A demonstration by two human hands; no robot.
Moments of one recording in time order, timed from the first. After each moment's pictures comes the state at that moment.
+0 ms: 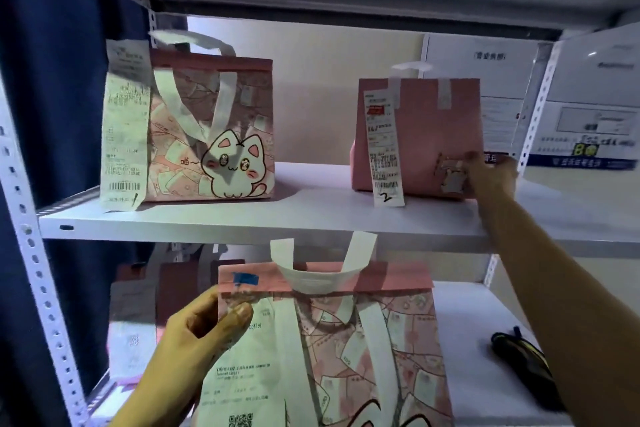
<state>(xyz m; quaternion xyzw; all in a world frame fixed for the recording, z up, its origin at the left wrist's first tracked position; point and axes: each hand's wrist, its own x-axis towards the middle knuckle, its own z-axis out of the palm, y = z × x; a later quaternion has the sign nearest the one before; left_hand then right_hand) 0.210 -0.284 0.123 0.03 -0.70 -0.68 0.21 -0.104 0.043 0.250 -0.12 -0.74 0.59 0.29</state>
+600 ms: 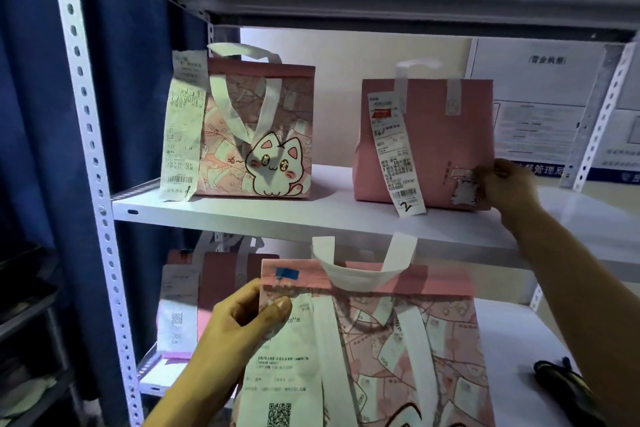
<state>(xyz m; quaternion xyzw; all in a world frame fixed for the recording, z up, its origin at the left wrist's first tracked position) 0.215 -0.273 0.115 0.01 -0.69 -0.70 0.21 -0.099 0.017 0.246 0.05 -0.76 0.60 0.23</state>
